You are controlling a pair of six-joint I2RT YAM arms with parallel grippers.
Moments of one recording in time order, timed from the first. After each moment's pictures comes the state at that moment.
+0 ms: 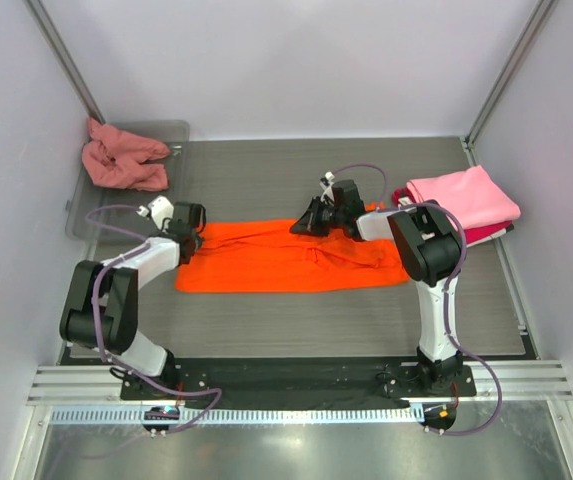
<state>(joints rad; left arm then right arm) -0.21 1.56 0.80 -0.16 -0.49 -0.82 0.40 2.14 1.19 0.31 -0.54 0.73</state>
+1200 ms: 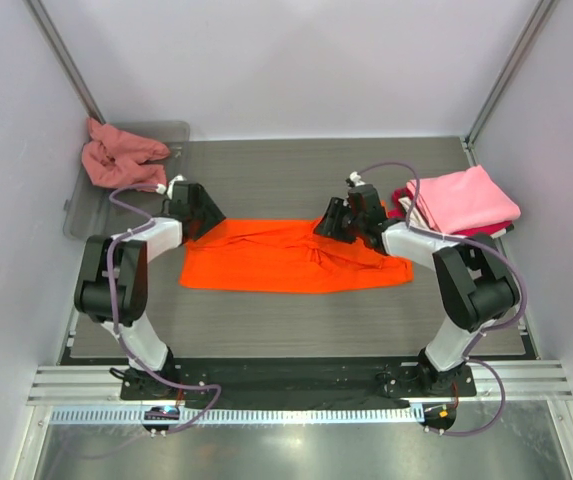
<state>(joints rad) -0.15 1.70 0.95 -0.03 -0.06 -0.73 0.43 1.71 0.95 0.07 -0.19 0.63</state>
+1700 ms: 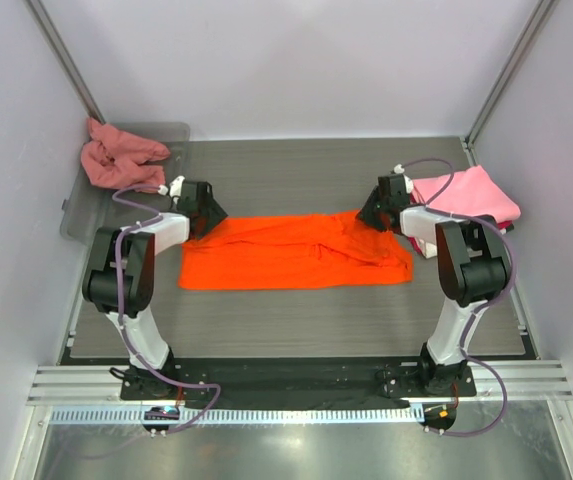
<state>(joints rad) -0.18 1.81 1.03 -0.05 -0.16 -0.82 0.20 1.85 1.04 -0.01 0.00 0.68</state>
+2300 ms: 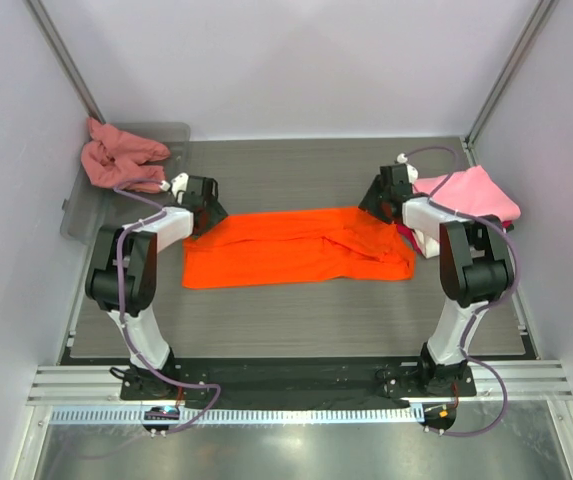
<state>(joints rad) -0.21 1.83 1.10 -0.16 -0.28 -0.80 0.16 1.87 1.16 -0.09 0.09 0.65</state>
